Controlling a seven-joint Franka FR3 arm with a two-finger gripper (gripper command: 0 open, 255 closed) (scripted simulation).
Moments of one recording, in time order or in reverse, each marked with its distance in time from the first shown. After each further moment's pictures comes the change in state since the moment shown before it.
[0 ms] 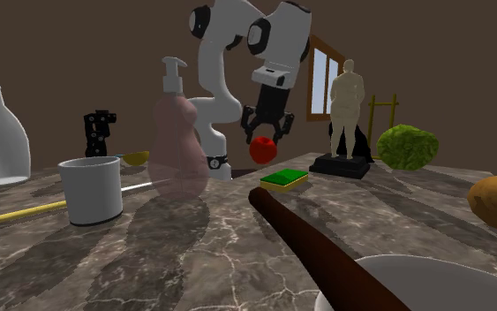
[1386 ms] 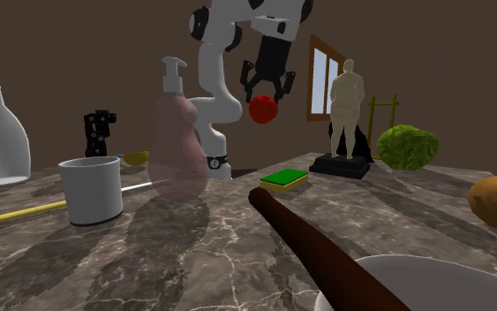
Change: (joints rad) arm -0.003 -0.085 -0.019 0.212 0.012 -0.293 -0.035
